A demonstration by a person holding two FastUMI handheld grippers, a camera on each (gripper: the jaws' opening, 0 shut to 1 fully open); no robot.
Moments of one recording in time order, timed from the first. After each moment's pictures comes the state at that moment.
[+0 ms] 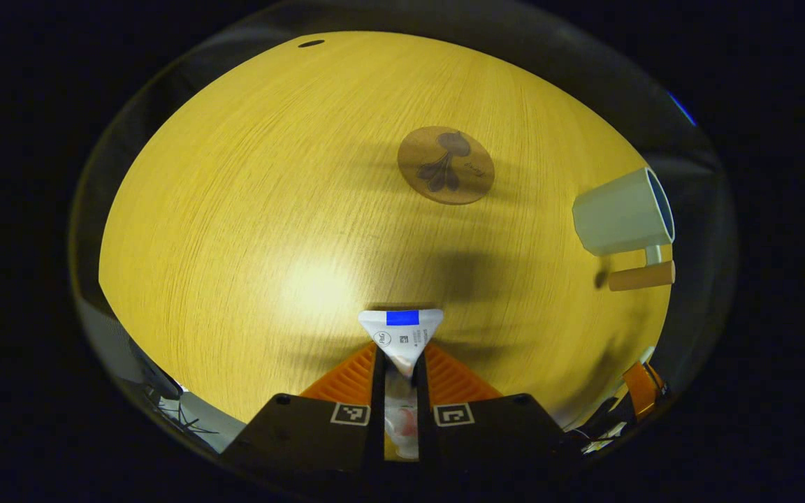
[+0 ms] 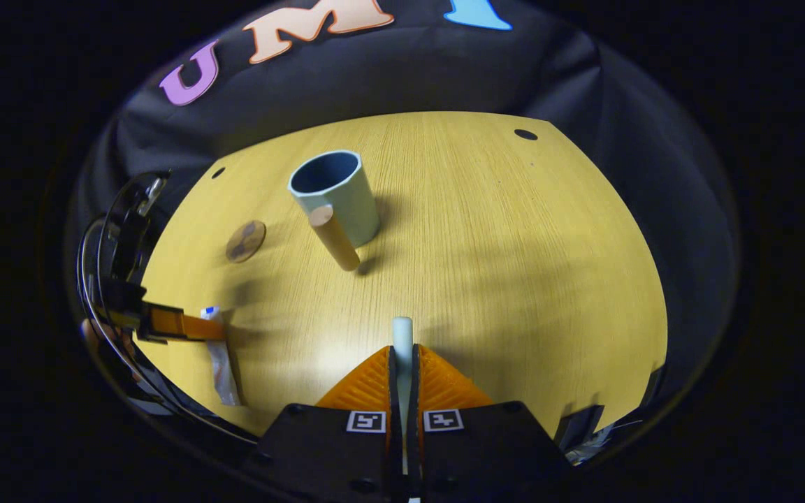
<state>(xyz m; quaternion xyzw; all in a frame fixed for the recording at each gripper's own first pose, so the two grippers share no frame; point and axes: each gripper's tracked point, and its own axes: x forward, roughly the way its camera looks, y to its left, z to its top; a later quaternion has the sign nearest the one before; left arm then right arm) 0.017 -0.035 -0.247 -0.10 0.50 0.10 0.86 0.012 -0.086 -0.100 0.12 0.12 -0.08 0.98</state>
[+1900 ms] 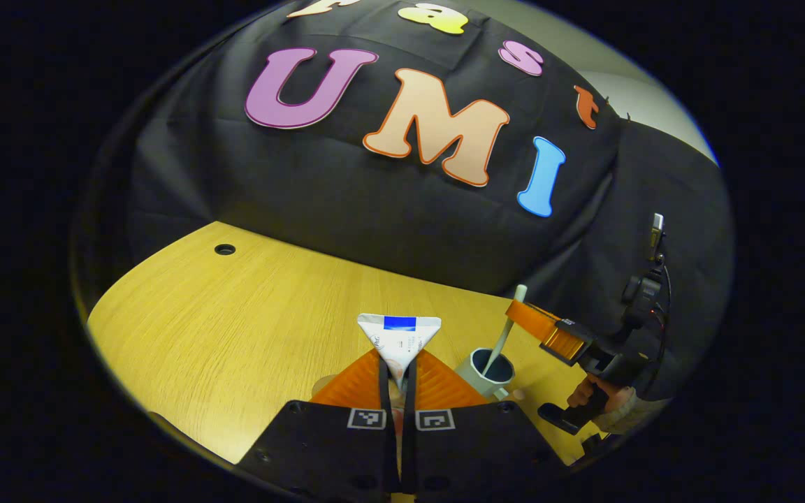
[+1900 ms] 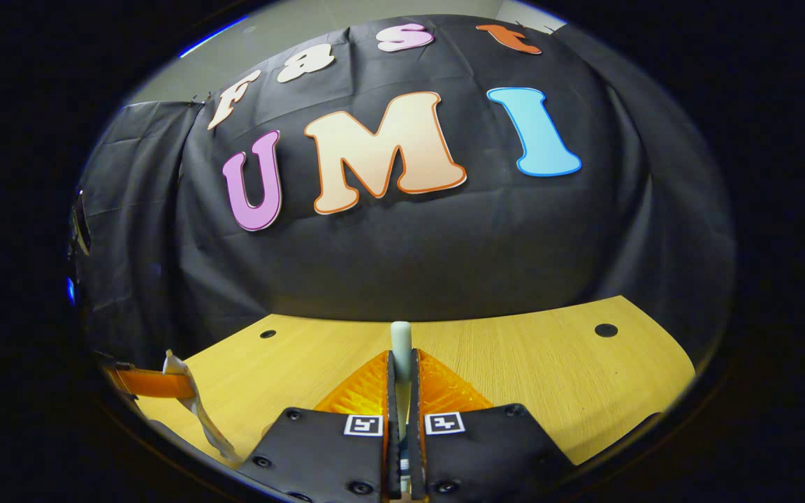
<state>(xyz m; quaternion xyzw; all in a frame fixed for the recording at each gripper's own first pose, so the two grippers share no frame) 0.089 -0.083 -0.035 -0.03 0.04 -0.12 0.99 0.111 -0.049 0.137 0.05 -0.27 0.02 0.96</state>
